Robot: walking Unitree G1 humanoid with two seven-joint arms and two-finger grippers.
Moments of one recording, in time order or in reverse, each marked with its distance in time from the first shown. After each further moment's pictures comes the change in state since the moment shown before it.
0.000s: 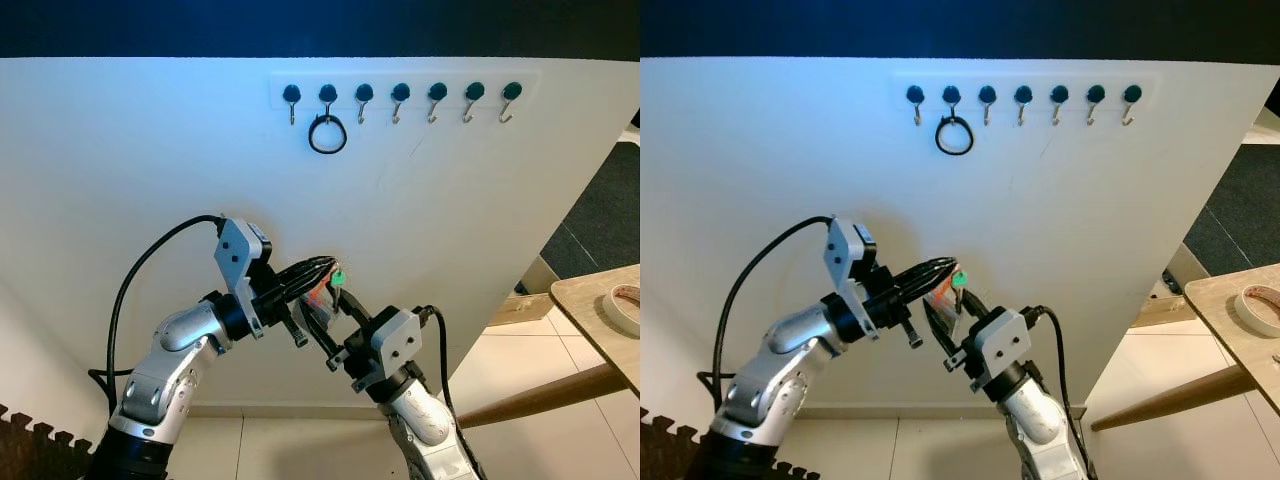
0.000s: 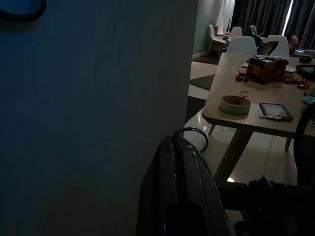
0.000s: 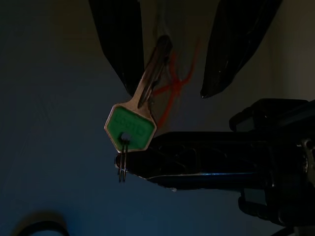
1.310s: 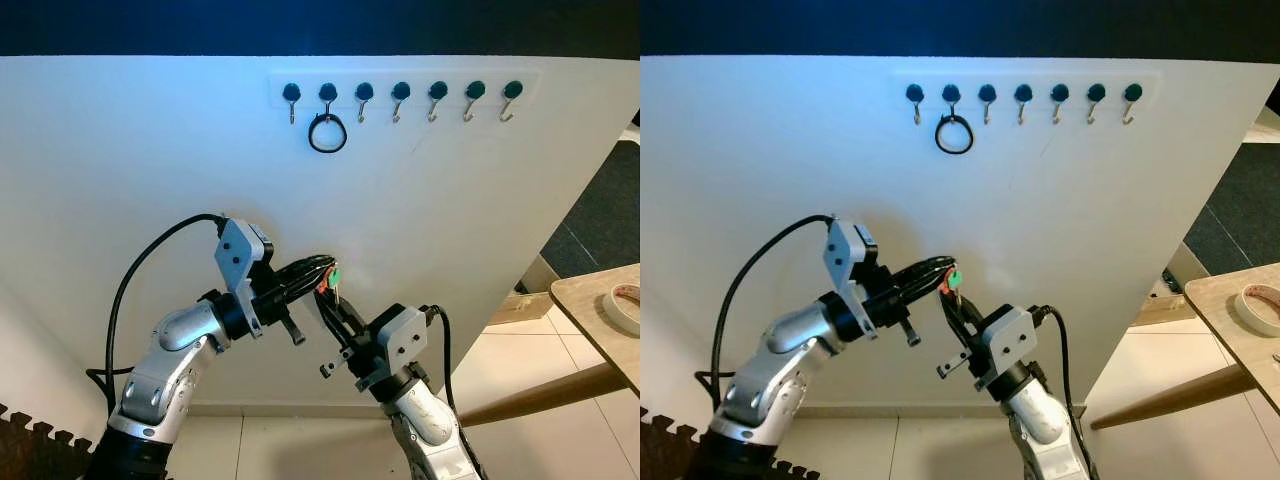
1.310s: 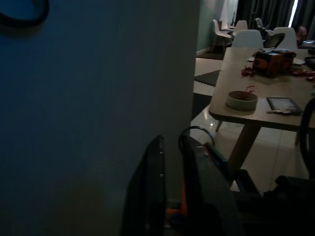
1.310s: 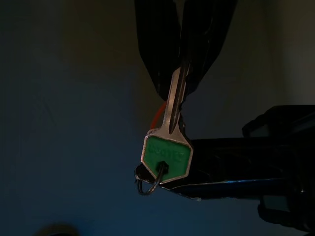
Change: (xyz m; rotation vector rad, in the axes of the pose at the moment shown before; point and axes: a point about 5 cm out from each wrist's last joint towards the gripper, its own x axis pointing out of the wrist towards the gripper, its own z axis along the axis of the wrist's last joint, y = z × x) left arm -0.001 0.002 0.002 0.054 0.009 0.013; right arm -0.002 -0.002 -0.002 0.033 0.009 -0.011
